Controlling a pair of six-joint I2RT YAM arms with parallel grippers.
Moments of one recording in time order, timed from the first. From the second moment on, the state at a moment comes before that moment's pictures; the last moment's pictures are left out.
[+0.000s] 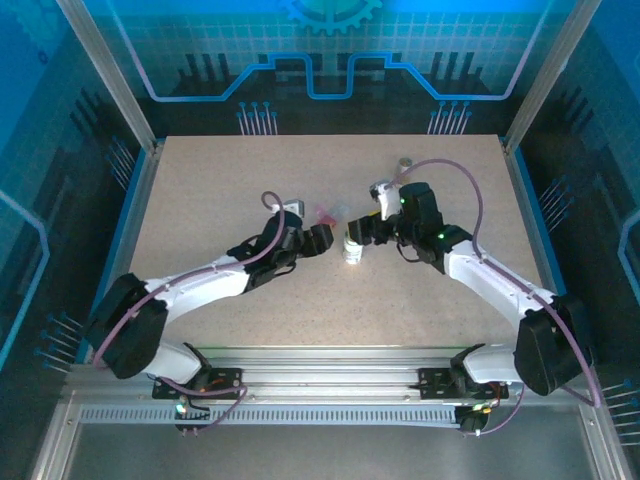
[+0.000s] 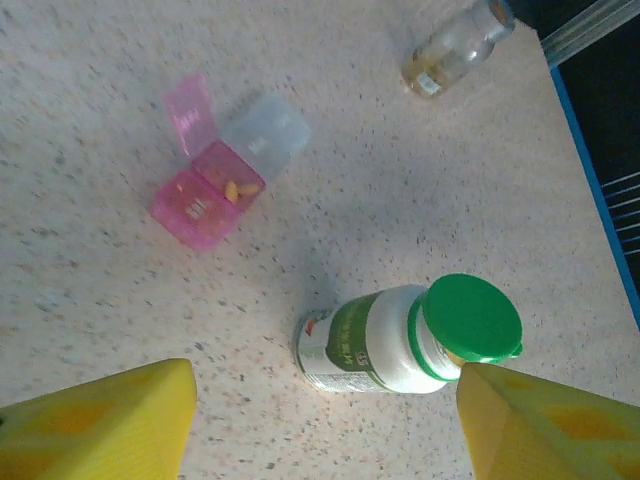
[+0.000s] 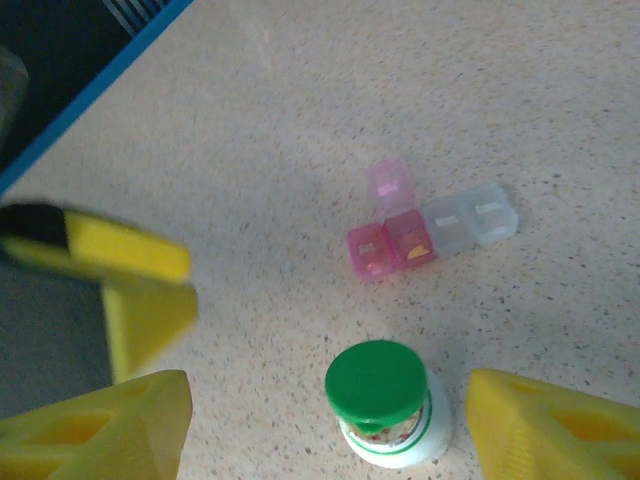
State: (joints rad) left arm -0.67 1.47 0.83 0.05 -0.08 -0.81; right arm 0.44 1.34 0.93 -0.20 -0.32 0.20
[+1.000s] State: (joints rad) left arm -0.70 1.65 0.90 0.16 0.01 -0.96; right arm 0.40 1.50 0.86 -0.14 -0.36 0.33
